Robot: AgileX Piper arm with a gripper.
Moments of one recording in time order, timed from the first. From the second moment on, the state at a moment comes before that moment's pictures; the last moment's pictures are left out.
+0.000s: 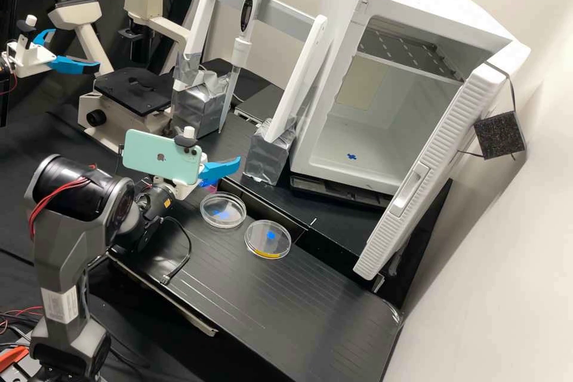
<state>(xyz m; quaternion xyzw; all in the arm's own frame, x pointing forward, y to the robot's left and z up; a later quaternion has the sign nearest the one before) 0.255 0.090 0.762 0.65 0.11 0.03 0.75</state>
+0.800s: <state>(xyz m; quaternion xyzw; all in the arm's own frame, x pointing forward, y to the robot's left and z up) 0.259 0.087 0.758 0.65 0.11 0.02 0.75</state>
